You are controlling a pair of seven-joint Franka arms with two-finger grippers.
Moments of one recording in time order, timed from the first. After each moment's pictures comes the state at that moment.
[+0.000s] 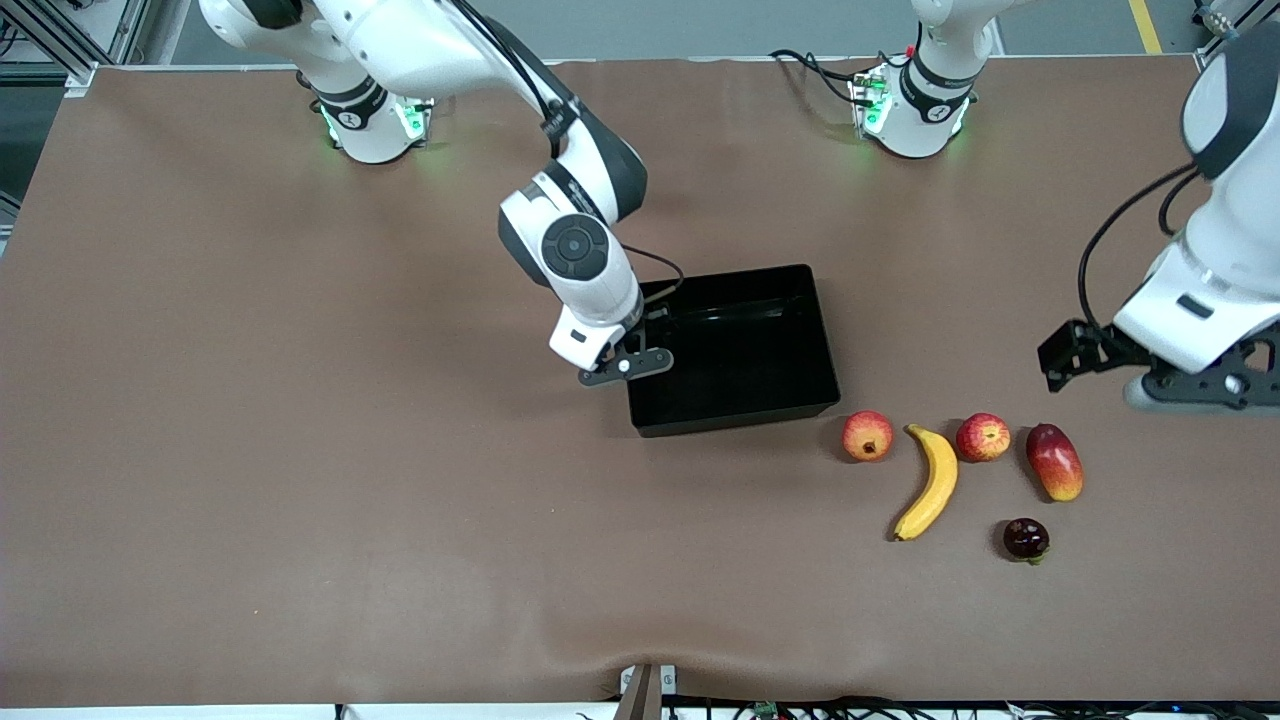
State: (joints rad) left arm 0.36 0.24 -0.62 -1.40 0.26 1.73 -0.16; right arm 0.74 0.67 0.01 -1.51 0.17 2.23 0.44
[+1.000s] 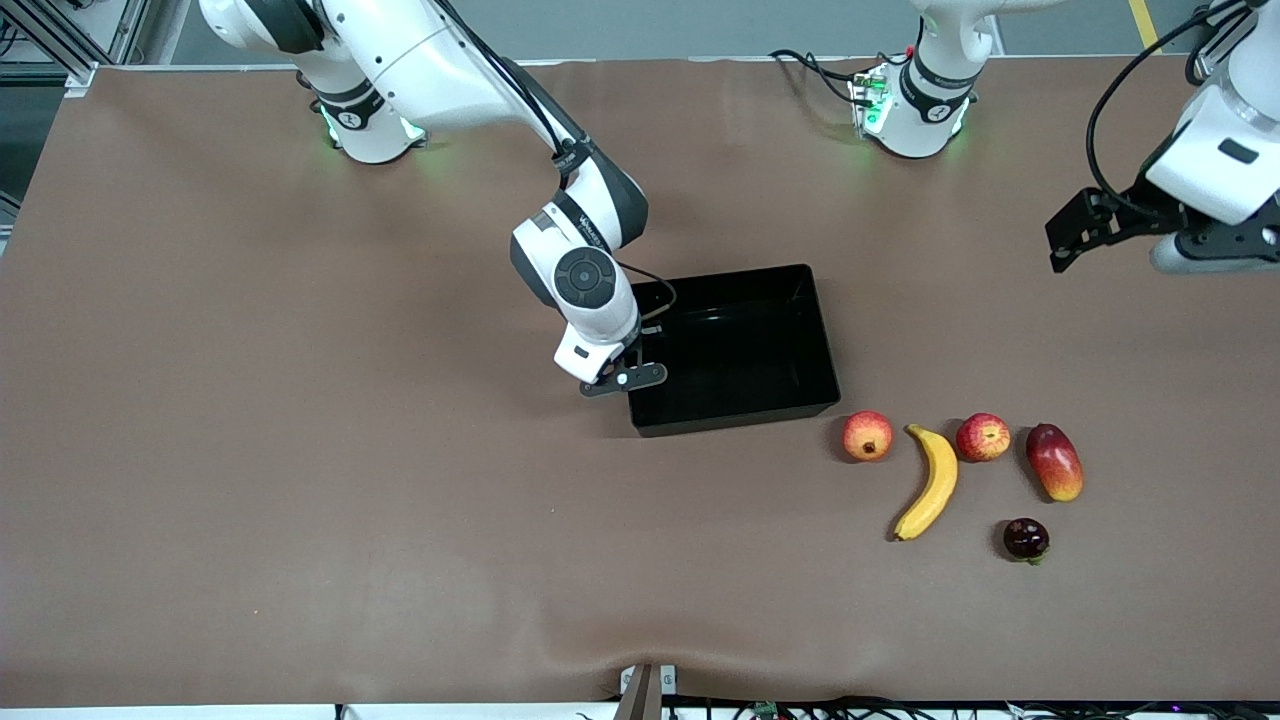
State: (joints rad) left arm 0.02 -0.03 -0.20 -1.54 0.08 1.56 -0.16; right arm 0.74 0.72 0.00 -1.54 0.17 2.24 0.44
